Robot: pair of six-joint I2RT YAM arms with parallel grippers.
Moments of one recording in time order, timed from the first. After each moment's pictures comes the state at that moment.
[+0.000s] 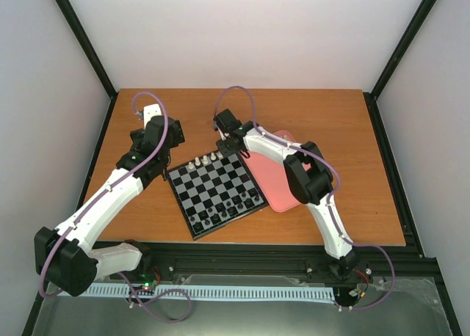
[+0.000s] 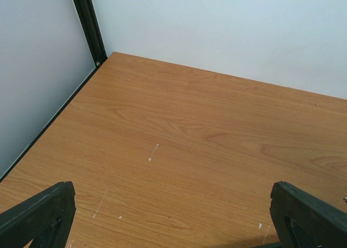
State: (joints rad) left arm -0.43 1.17 1.01 -0.37 -0.66 -0.41; right arm 0.72 2.30 1.88 -0.61 0.10 0.06
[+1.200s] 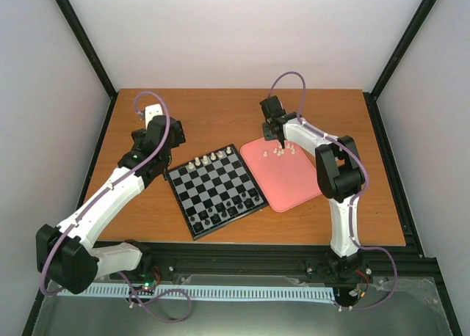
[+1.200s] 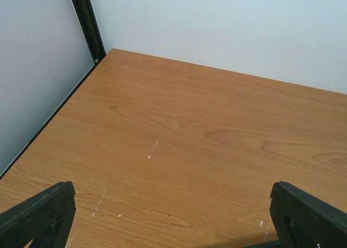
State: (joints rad) left arm -0.43 1.19 1.01 -0.37 -0.66 -0.41; right arm 0.43 2.11 1.63 -0.52 0.33 0.16
